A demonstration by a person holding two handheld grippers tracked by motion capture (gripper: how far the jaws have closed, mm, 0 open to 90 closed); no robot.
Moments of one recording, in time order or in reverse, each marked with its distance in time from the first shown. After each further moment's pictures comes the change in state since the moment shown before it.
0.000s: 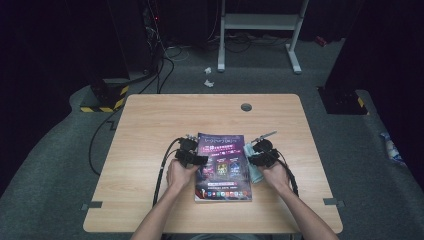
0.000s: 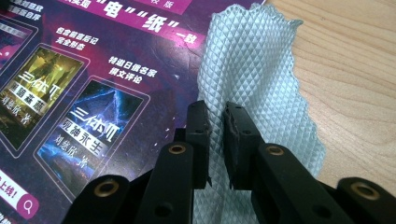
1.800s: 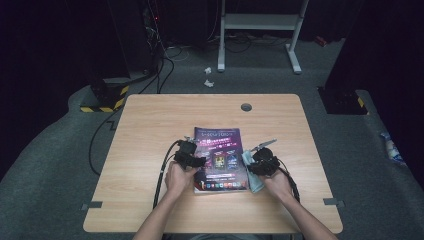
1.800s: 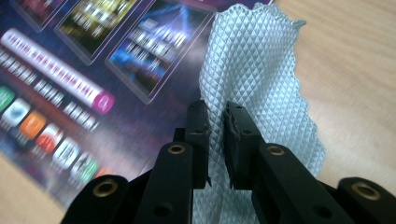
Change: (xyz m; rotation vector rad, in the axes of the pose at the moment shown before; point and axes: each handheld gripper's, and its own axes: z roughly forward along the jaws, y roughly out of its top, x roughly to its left) left arm -0.001 -0.003 0.002 -0.031 0.083 -0.028; right arm 0.020 -0.025 -0.013 0.004 0.046 -0.068
